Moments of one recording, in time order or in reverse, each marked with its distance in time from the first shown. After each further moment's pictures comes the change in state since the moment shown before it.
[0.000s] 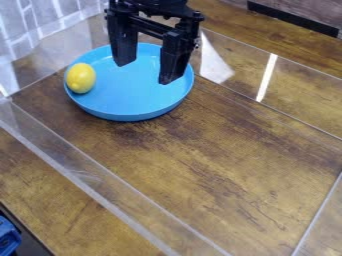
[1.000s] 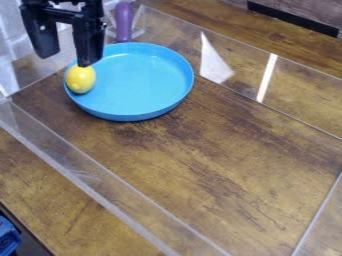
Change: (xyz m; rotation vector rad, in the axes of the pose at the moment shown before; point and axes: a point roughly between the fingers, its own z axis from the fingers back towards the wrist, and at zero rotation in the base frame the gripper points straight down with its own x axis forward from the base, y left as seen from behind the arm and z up) arm -0.026 0.103 -0.018 -0.073 -0.033 0.185
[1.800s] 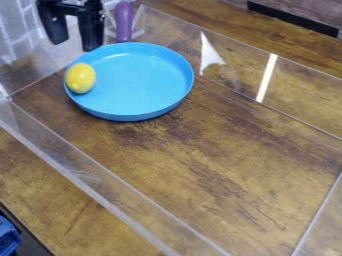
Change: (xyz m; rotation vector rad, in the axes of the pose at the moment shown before) arm 0.052 0.021 -0.007 -0.023 -0.018 -0.113
